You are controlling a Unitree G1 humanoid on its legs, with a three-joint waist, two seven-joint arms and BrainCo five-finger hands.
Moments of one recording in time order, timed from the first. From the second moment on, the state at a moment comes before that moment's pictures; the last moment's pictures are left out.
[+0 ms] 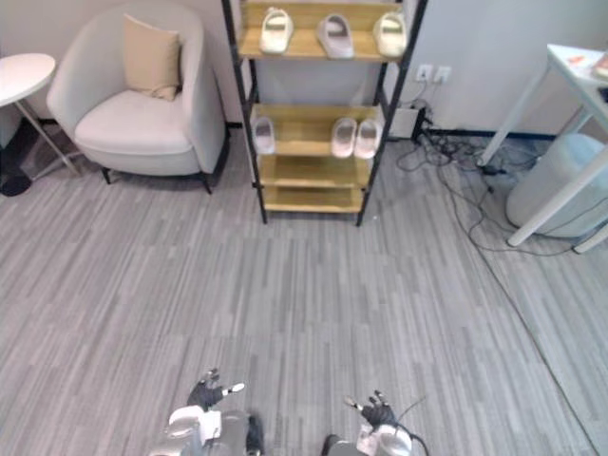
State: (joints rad) left arm 0.00 0.02 0.09 0.97 -0.04 -0.10 0.08; right arm 0.02 -0.03 -0.09 1.04 0.24 -0.11 -0.04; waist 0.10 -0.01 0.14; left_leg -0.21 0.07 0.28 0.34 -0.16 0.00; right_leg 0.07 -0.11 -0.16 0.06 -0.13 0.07
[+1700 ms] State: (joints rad) left arm 0.00 0.03 0.02 1.02 -0.04 -0.08 0.08; right arm 0.03 -0.01 -0.04 1.00 0.16 -0.11 -0.02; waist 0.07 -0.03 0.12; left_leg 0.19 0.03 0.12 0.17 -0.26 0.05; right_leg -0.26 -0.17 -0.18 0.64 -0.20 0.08
